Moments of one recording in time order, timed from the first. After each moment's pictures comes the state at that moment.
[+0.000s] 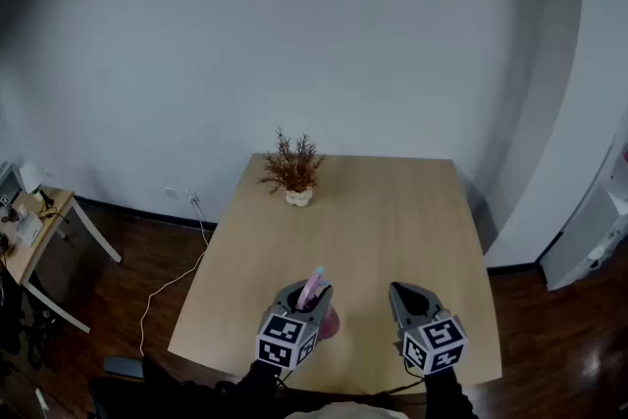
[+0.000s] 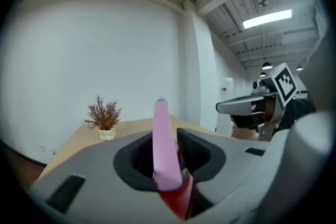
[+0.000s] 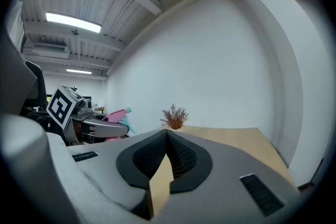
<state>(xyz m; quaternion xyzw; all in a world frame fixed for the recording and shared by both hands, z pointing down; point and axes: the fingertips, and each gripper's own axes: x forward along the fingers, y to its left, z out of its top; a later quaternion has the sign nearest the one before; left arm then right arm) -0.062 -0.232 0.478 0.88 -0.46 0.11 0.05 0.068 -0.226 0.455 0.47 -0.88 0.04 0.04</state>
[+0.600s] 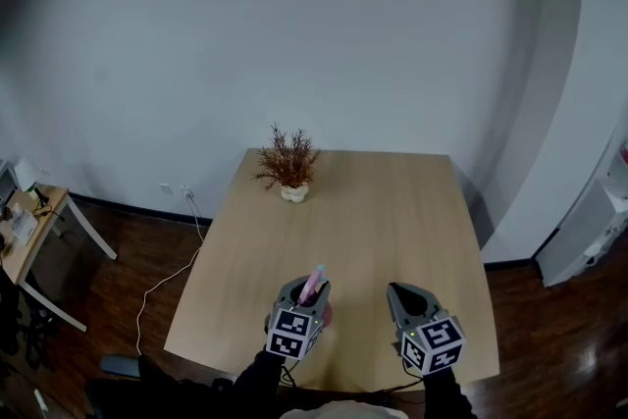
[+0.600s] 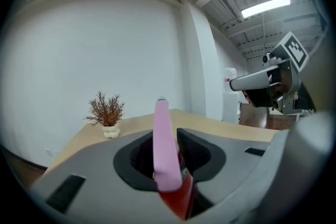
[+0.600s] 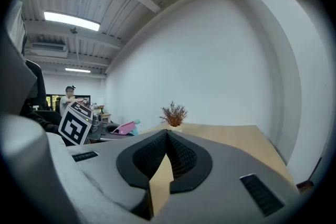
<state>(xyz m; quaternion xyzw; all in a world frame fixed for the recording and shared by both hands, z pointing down) -0.062 -0.264 0.527 0.86 -0.48 0.14 0.02 0.070 -0.227 0.463 0.48 -0.88 0.05 0.05</state>
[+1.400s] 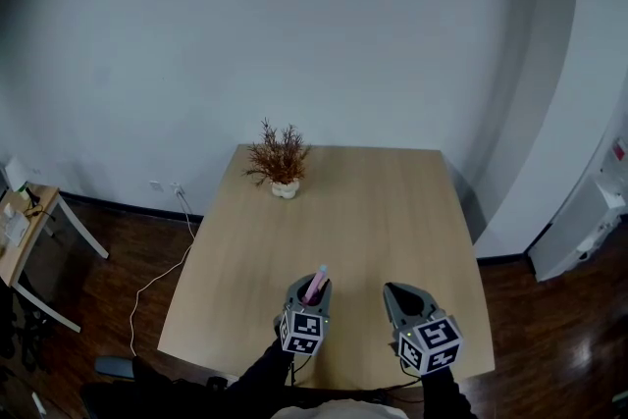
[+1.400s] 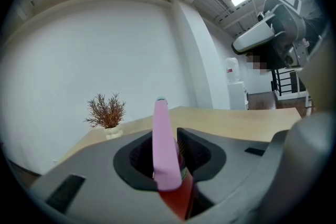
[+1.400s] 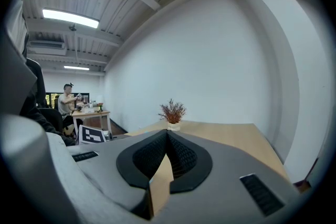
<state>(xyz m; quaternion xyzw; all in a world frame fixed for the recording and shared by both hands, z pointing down) -0.052 -0.287 0.581 0.84 -0.52 0.16 -0.04 0.074 -0.222 0.470 0.48 -0.87 0.05 0.06</state>
